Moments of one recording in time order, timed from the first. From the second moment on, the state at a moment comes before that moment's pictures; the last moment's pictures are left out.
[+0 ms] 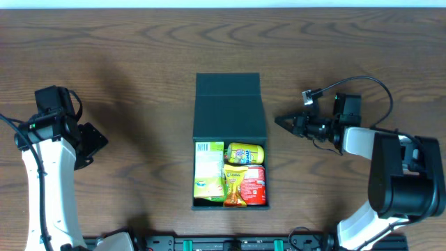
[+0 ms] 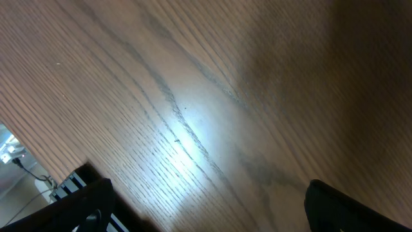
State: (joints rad) left arm 0.32 1.32 1.08 -1.17 -0.25 -0.46; right arm -0.08 1.84 0.70 0.14 -1.03 0.40
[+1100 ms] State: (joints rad) left arm 0.32 1.32 1.08 -1.17 -0.25 -0.46; right arm 0.10 2.07 0.92 0.36 -1.00 0.69
